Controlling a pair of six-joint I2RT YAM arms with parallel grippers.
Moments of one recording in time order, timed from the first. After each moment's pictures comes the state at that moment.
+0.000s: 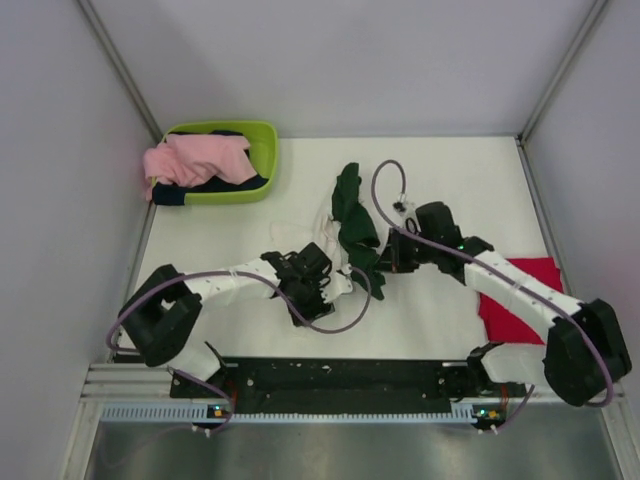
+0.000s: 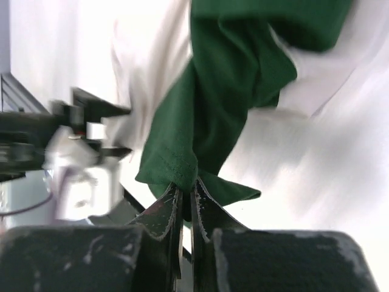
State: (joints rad) left arm -0.84 1.49 0.85 -0.61 0.21 0.39; right arm 0.52 1.29 0.74 -0.26 -0.47 0.48
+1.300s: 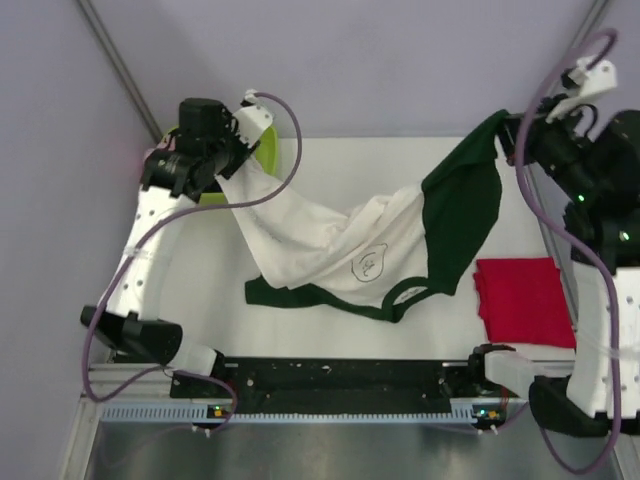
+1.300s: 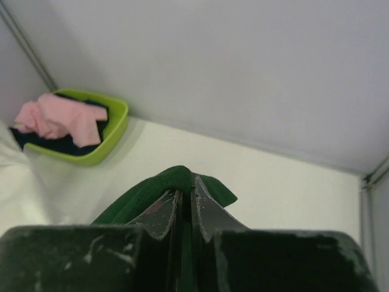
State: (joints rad) left arm -0.28 1.43 1.86 -0.96 -0.10 0.63; right arm 0.03 1.08 1.83 -0.70 -0.30 0.01
